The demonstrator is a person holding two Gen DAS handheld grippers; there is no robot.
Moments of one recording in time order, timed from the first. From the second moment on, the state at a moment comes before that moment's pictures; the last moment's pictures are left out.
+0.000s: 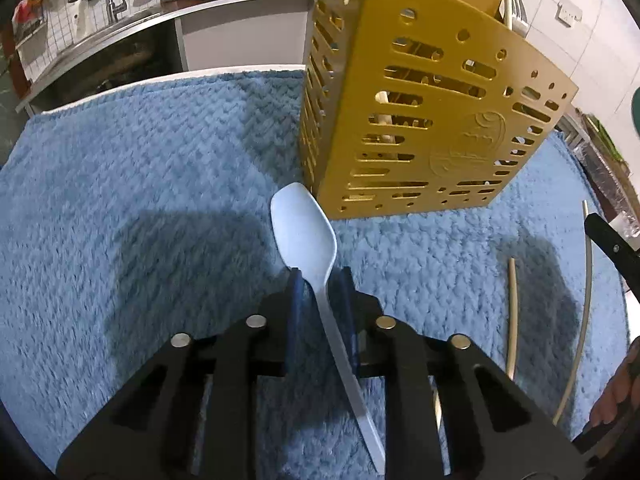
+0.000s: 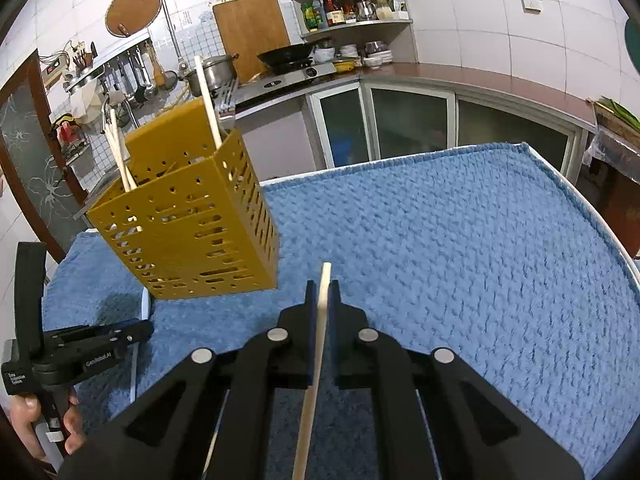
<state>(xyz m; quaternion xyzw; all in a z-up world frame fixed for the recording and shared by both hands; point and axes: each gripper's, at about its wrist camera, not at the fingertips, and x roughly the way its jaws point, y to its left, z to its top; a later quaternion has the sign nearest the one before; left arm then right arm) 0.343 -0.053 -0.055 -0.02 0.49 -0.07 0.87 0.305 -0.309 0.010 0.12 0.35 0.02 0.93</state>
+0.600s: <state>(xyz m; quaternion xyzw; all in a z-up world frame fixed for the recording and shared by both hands) 0.313 -0.049 -0.009 0.00 0.40 -0.08 0.91 0.290 -0.303 0.045 0.12 0.31 0.04 0.94</state>
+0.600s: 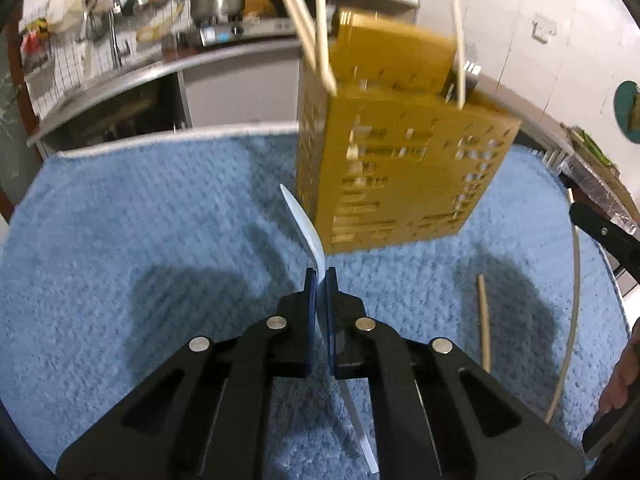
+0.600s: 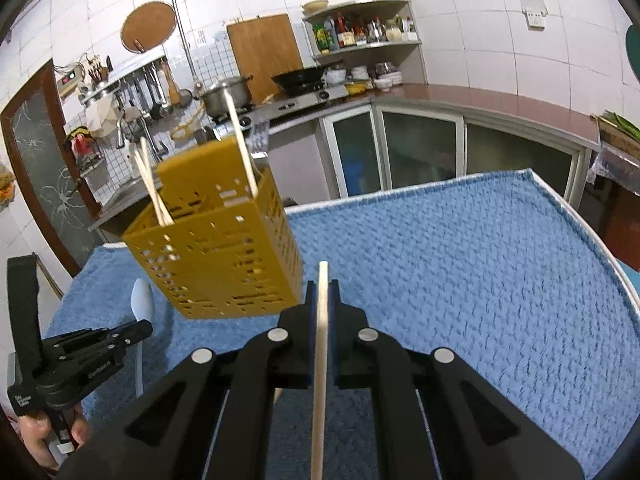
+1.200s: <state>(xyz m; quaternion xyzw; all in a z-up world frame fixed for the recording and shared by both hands) 0.279 -0.052 0.095 0.01 0.21 -0.10 0.97 0.273 -0.295 0.131 0.10 0.16 0.05 0.98</state>
